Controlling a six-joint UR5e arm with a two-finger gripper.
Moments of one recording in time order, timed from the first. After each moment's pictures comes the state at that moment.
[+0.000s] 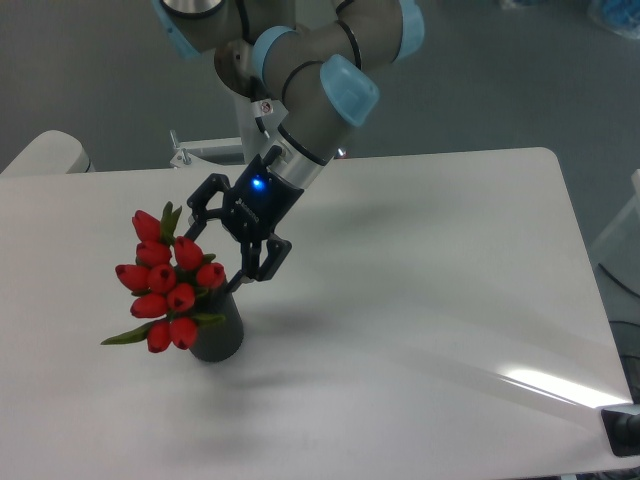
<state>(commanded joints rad) 2.49 -1.68 -2.01 -0.78 0.68 1.13</state>
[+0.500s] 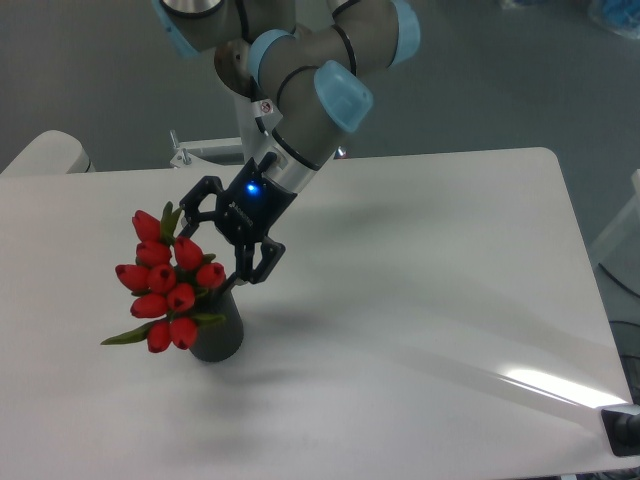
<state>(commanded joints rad) 2.46 -1.71 -2.01 -0.78 0.68 1.13</state>
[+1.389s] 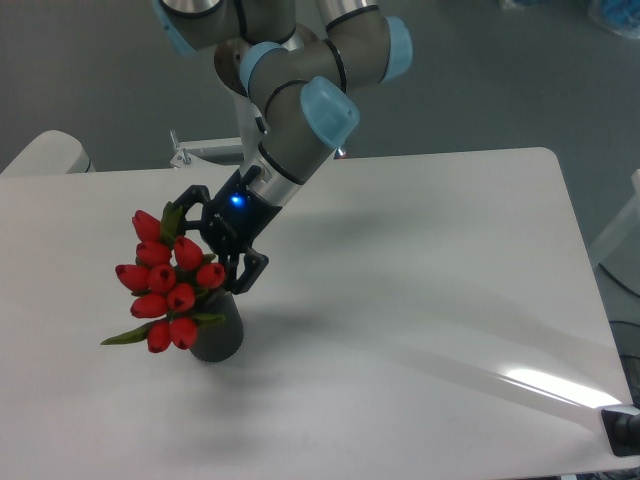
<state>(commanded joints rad) 2.43 -1.74 -1.99 -0.77 0.68 1.13</state>
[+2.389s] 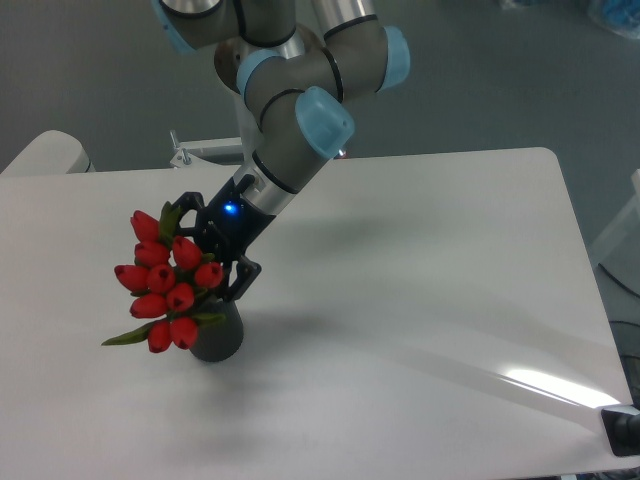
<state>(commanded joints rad) 2.41 -1.76 -1.97 -0.77 0.68 1.13</state>
